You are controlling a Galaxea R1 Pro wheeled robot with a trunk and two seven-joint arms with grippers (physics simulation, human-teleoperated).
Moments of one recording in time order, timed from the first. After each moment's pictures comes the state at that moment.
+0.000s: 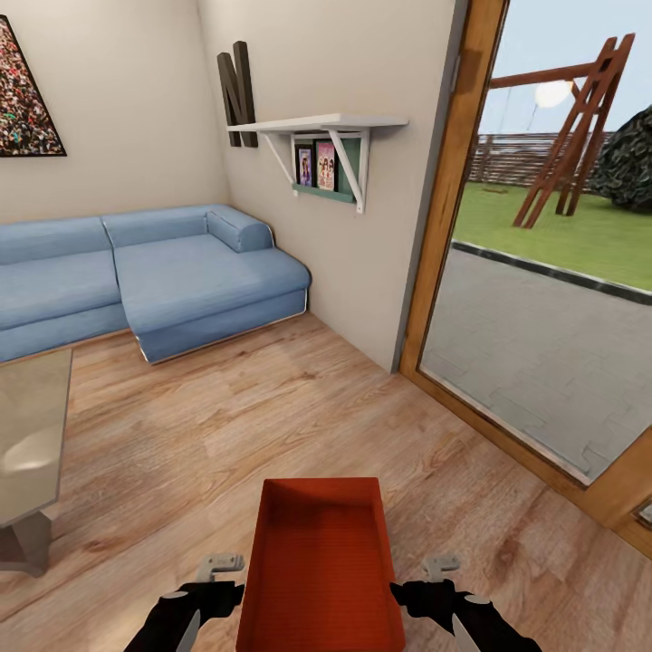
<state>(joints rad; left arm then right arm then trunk) -0.32 -0.03 0.06 -0.72 -0.04 0.38 -0.02 -0.47 0.00 -0.06 -0.35 0.05 0.10 0.25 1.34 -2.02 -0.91</state>
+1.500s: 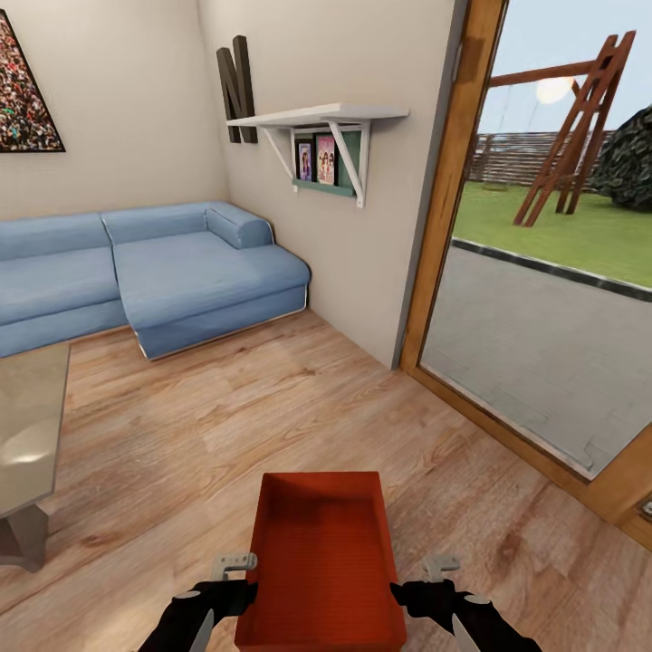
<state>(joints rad) -0.32 -0.08 0.06 -0.72 -0.04 0.37 -0.02 -0.47 0.00 -0.06 -0.35 0.05 0.10 0.25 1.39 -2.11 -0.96</state>
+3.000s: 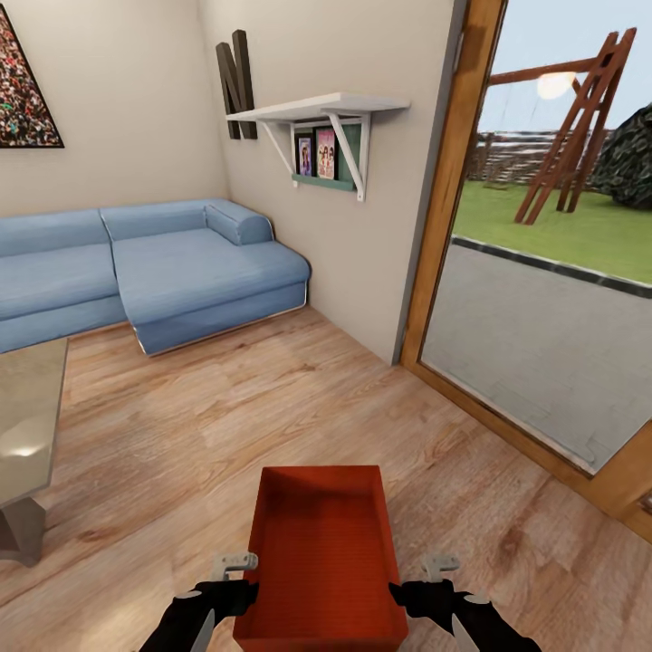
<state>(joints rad) -0.32 -0.08 0.06 -0.72 -0.04 0.37 -0.02 -0.47 0.01 -0.06 -0.35 0.05 0.10 0.26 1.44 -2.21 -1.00</state>
